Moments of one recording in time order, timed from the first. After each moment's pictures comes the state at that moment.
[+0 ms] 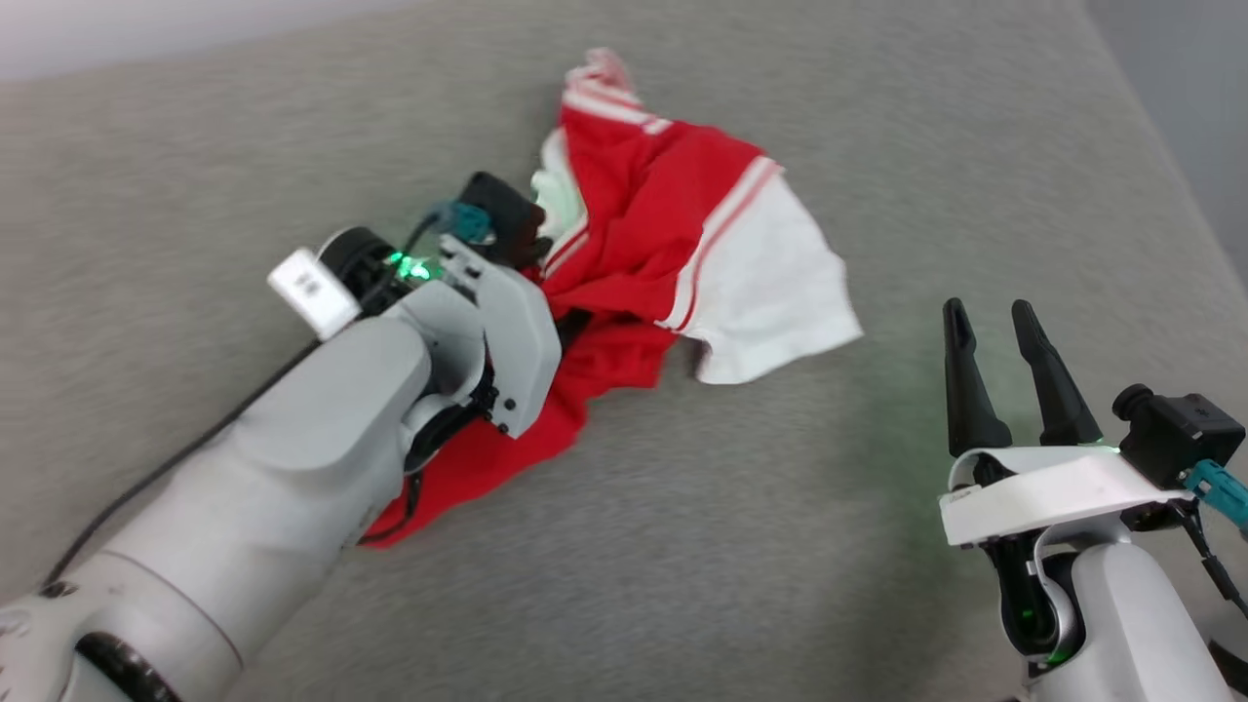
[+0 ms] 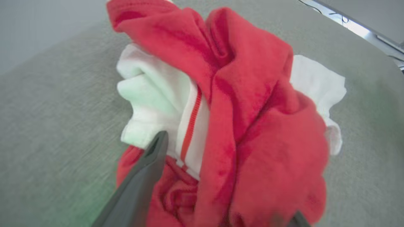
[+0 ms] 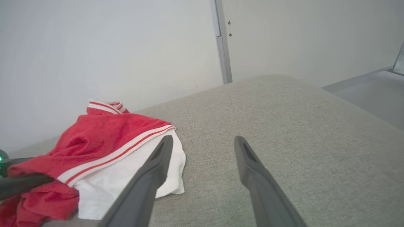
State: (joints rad) left arm -1.09 0.38 -1.14 0.73 -0.91 -0.13 0.07; right arm -0.36 -0.05 0.08 0.30 0.42 0.13 -0.26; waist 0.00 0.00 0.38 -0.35
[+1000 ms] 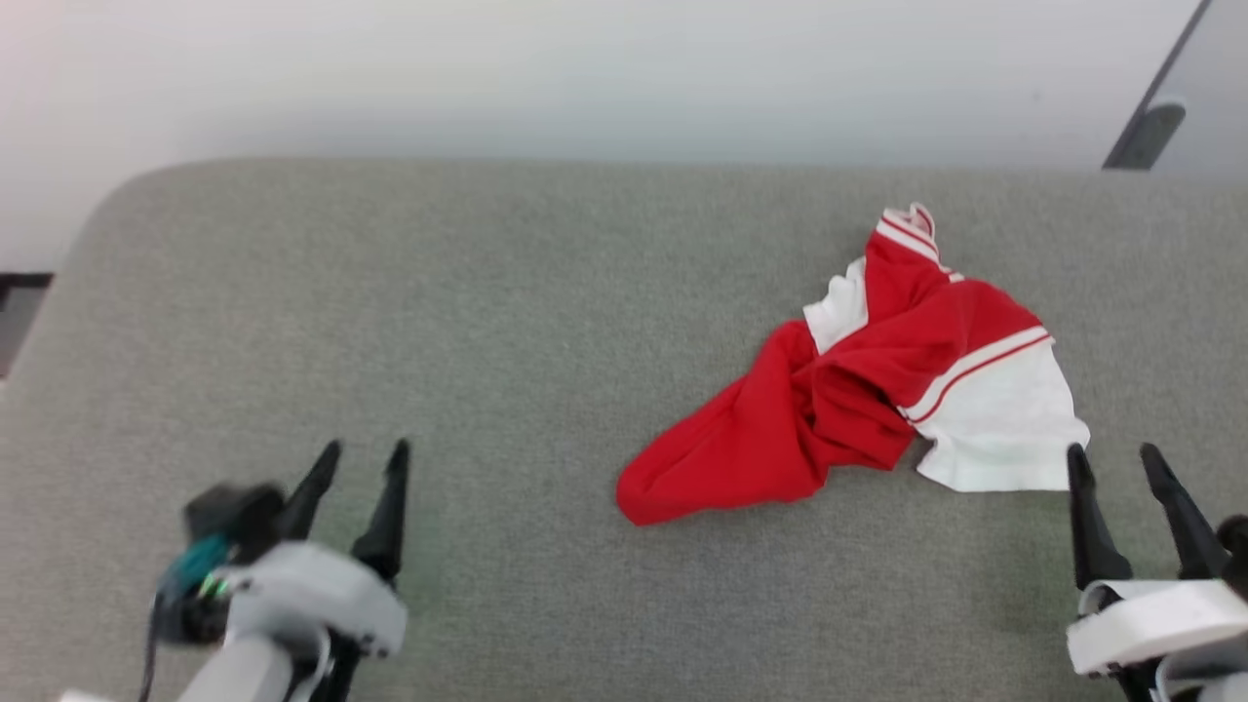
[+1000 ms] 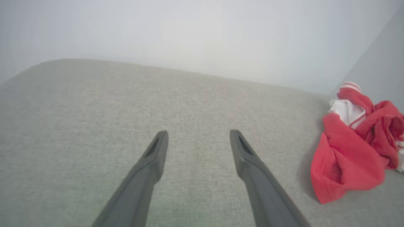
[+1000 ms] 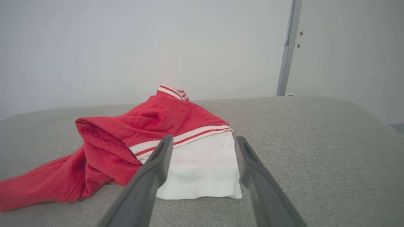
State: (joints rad) left arm -0.33 0.43 -0.45 0.44 -0.74 0.03 -0.26; right arm -0.14 -0.21 -0.02 0.31 0.31 0.13 -0.26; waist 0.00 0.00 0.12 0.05
